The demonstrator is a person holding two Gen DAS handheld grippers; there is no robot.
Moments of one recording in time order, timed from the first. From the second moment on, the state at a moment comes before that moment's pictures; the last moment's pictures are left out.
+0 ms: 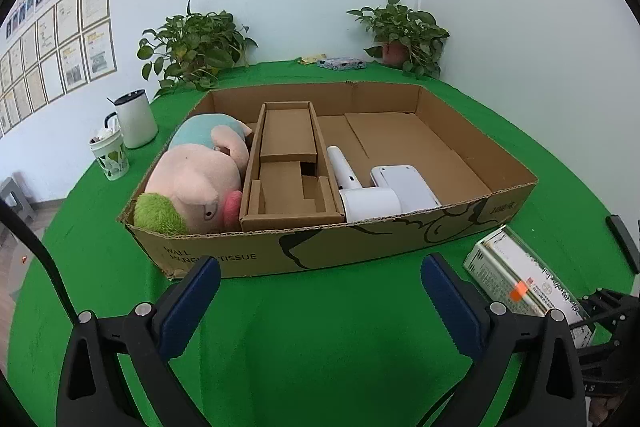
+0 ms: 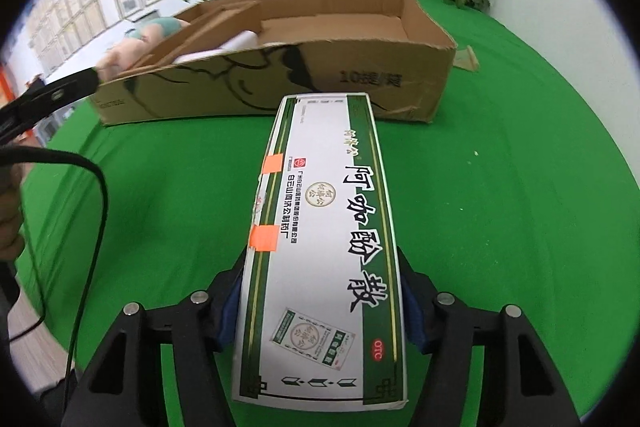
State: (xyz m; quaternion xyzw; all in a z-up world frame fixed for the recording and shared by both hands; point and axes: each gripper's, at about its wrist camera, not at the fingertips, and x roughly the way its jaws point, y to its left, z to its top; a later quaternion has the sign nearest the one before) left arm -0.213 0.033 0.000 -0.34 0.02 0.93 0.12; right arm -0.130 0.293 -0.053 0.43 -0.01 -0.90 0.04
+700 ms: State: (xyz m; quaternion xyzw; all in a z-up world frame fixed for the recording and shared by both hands) left arm -0.247 0.108 -0.061 -0.54 -0.09 0.75 0.36; right arm -0.095 0.270 -0.050 0.41 -0.01 -0.91 0.09
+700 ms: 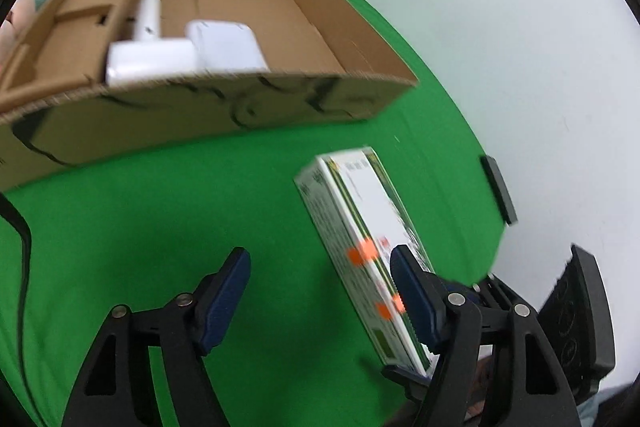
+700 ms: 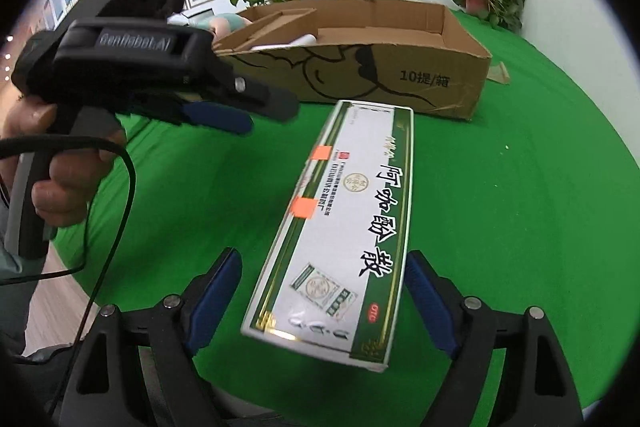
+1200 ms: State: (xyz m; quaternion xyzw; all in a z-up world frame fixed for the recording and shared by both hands) left arm -0.245 0.125 -0.087 -0.57 -0.11 0.71 0.39; right arm -0.096 0.248 -0.066 0.43 0.02 -0.90 0.05
